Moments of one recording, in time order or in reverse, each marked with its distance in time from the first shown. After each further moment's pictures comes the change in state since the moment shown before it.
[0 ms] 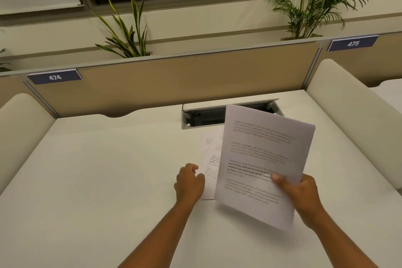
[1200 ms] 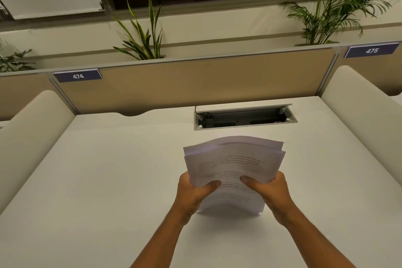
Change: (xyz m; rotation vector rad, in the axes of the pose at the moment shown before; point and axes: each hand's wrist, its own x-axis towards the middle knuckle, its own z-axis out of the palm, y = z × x) left_hand -0.051 -0.009 -0.057 -0.769 -0.174 0.306; right_hand -0.023 -0.040 0.095 0.118 -0.257 -0.111
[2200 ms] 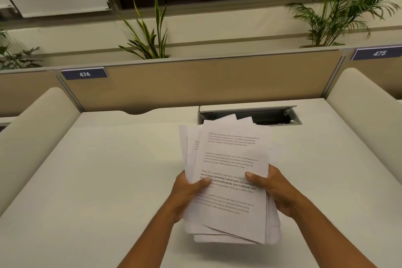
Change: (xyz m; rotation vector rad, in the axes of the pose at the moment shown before) left_hand 0.013 -0.022 -0.034 -0.100 -0.059 -0.335; right_hand 0.028 0.007 -0.021 0.132 -0.287 0.339
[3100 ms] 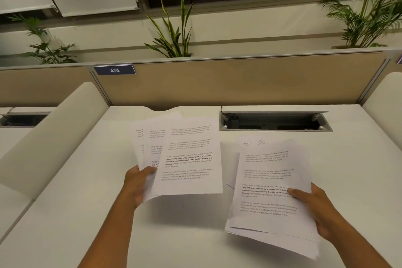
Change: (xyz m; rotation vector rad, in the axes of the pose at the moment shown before) left_hand -0.003 0.010 -0.186 -0.190 0.561 -0.059; right_hand -0.001 0.030 -0.038 -0.025 0.352 0.121
